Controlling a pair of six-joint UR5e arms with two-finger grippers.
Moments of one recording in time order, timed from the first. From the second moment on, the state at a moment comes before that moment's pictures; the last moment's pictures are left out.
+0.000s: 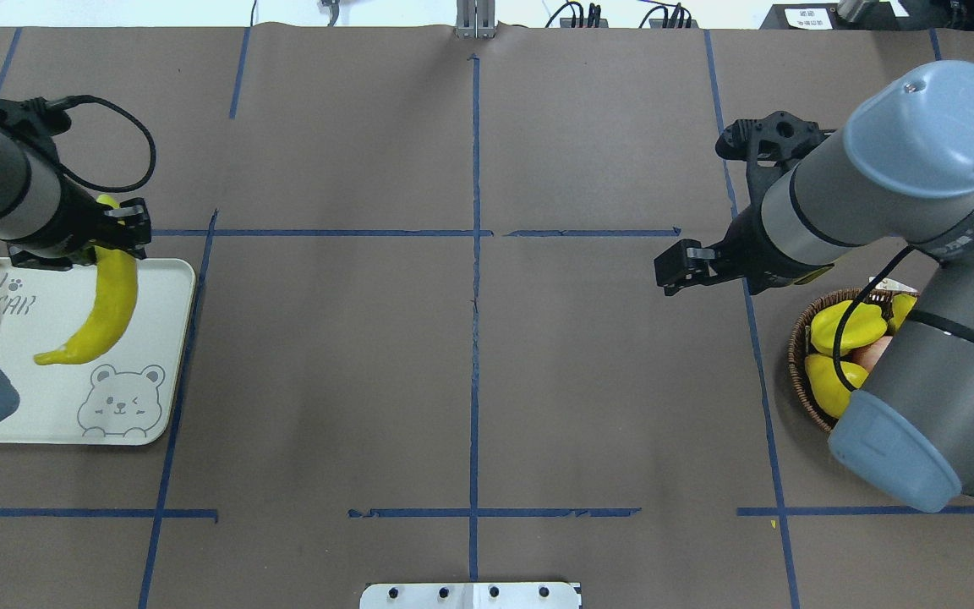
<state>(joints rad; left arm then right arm) -0.87 -1.75 -2.06 -1.53 -1.95 -1.28 0.75 -1.22 2.16 -1.78 2.02 0.98</state>
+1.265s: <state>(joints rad) -1.05 -1.56 -1.63 -2.12 -2.05 -1.50 0.89 -1.30 2.17 -1.79 2.12 0.79</state>
